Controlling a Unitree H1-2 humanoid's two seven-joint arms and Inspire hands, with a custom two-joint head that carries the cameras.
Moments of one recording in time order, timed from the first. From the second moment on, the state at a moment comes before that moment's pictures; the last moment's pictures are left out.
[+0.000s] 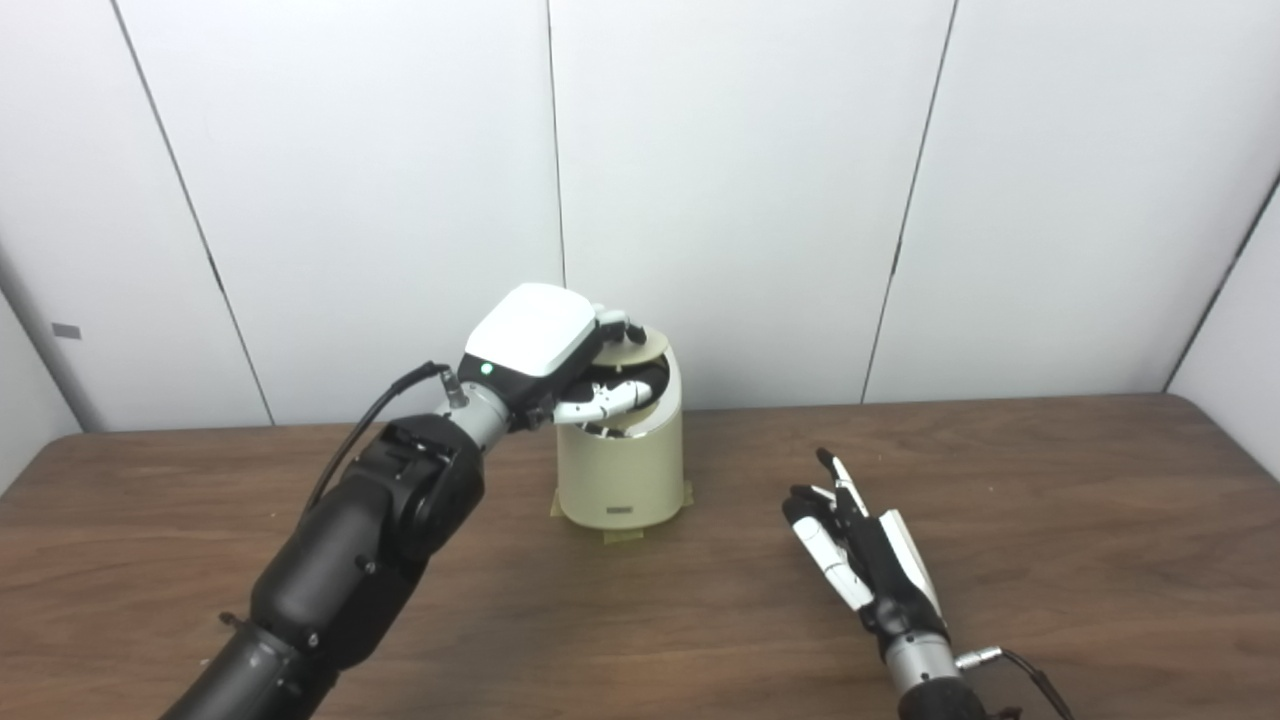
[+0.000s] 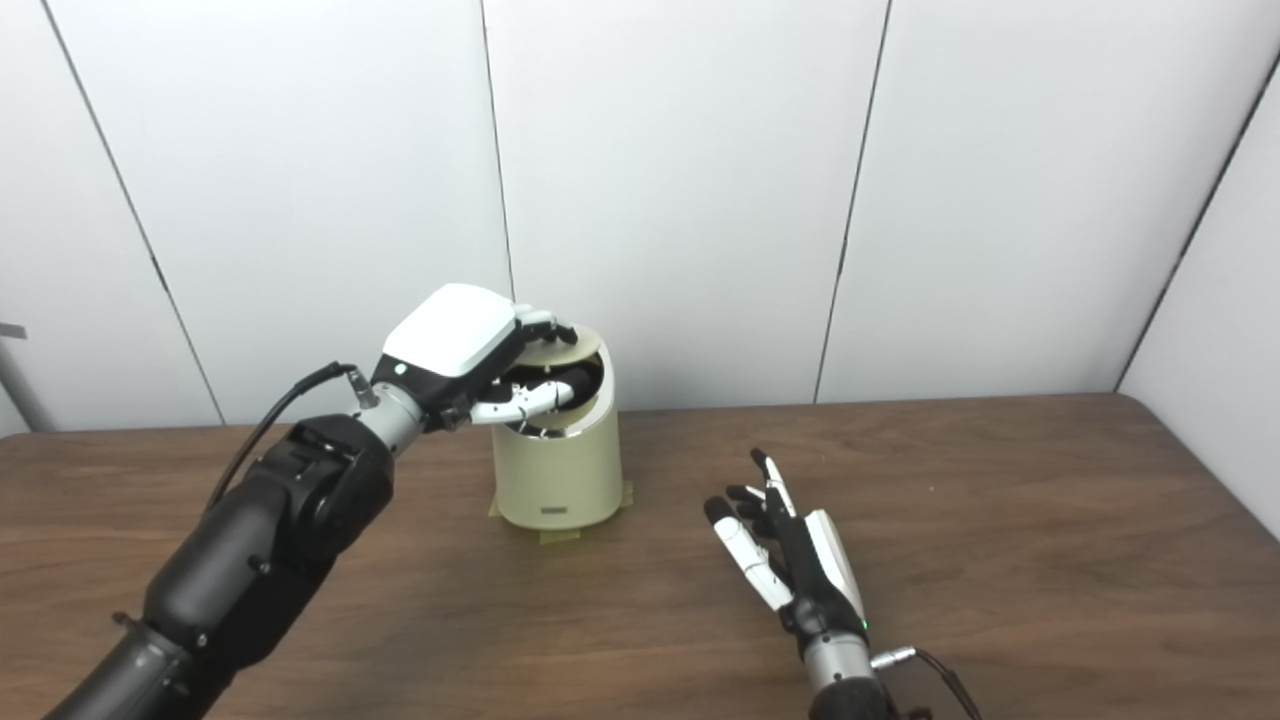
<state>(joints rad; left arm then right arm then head) -0.76 0.33 -0.45 0.19 0.93 -0.01 -0.17 -0.18 -0.09 0.10 0.04 -0.37 0.19 -0.10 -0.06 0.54</state>
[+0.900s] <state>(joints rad) -0.63 0.31 -0.49 0.09 1.15 0.02 -0.15 -0.18 -0.09 0.10 0.04 -0.37 0.20 -0.10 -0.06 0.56</state>
